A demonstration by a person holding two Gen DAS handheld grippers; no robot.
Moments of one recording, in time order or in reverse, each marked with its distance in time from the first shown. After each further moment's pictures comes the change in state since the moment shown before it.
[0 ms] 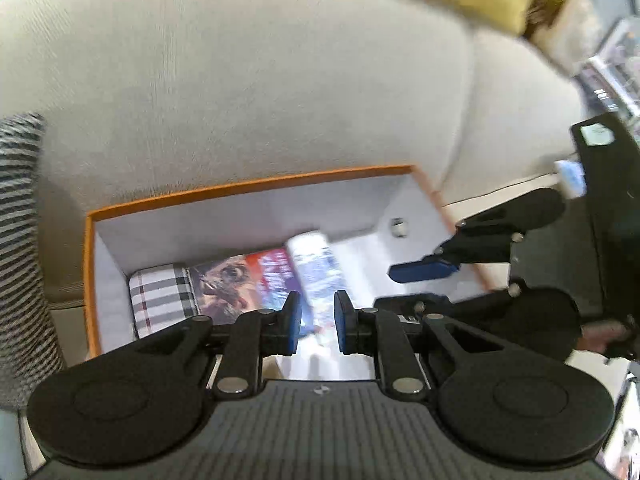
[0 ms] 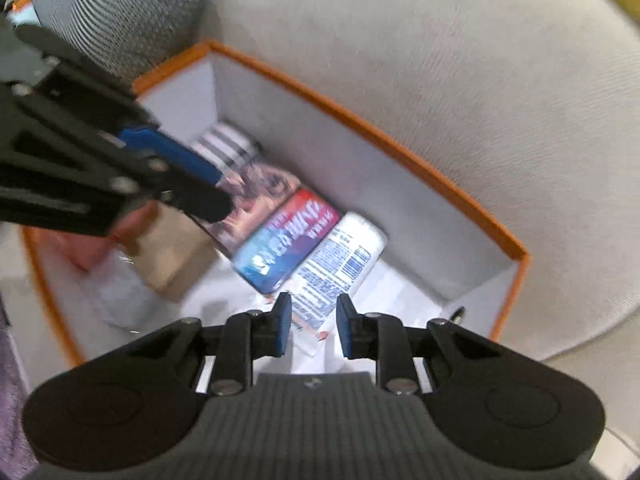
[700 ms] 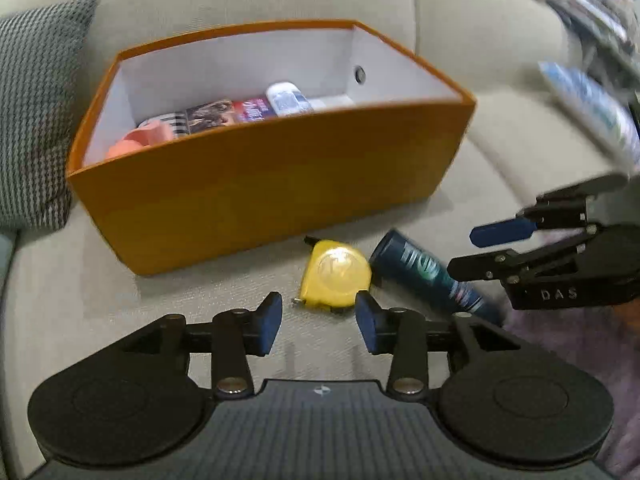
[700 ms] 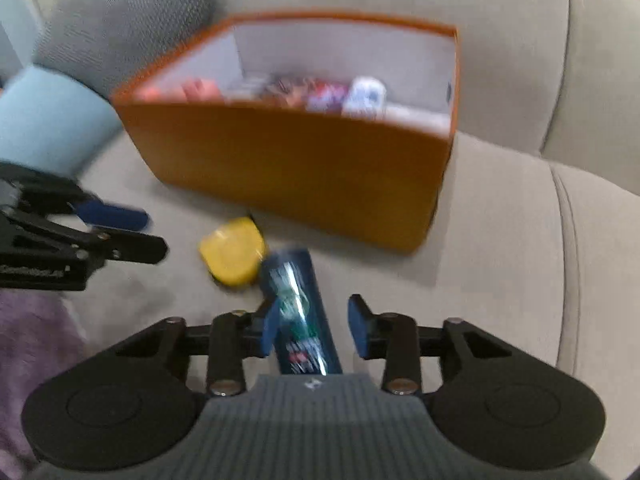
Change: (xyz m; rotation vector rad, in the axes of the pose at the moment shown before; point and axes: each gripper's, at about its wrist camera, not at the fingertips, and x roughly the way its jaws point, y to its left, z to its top) left arm -0.015 -0.063 -0.175 0.109 0.012 0.149; right arm -0.041 0.095 -0.179 0.337 -0.058 -0.048
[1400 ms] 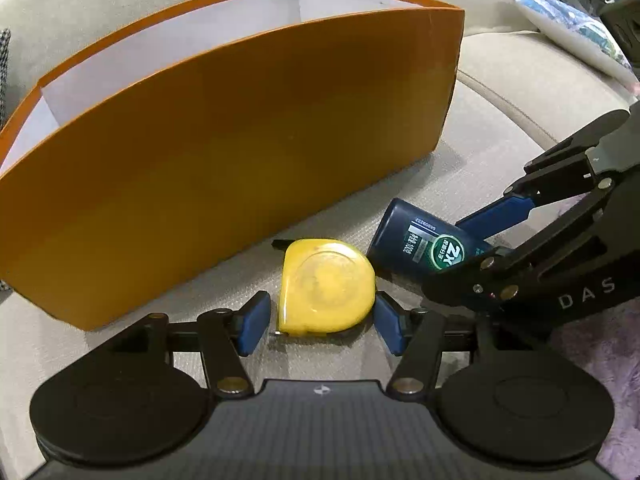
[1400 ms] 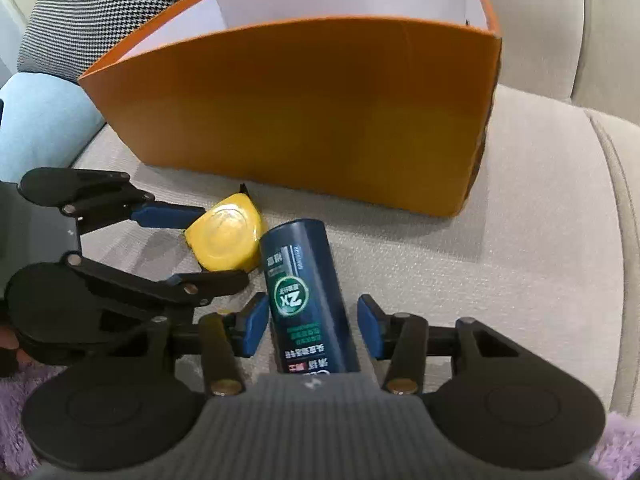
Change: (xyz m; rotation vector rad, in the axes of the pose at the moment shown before) left arm 0.056 -0.019 -0.004 0.189 0.005 0.032; right arm 0.040 -0.009 -0.003 0.092 0.043 0.101
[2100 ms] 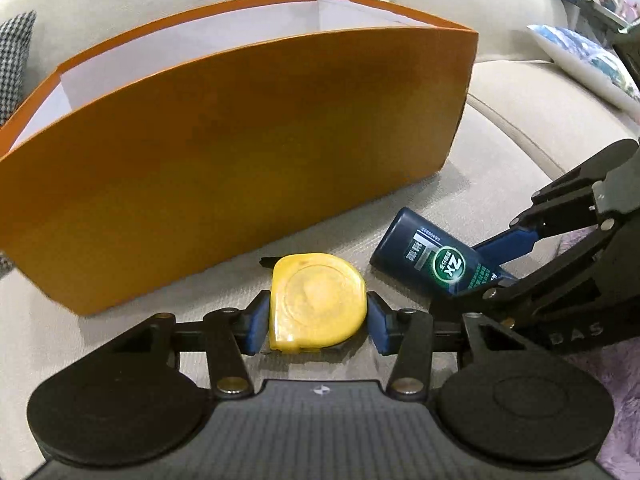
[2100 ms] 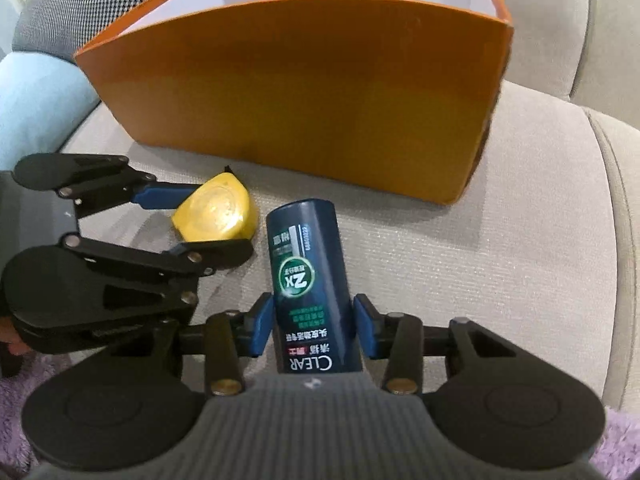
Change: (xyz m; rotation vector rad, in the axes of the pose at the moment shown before) left arm -0.011 0.009 -0.011 -0.096 -0.049 0.000; right arm -0.001 0.014 -0.004 -0.069 0.039 -0.061
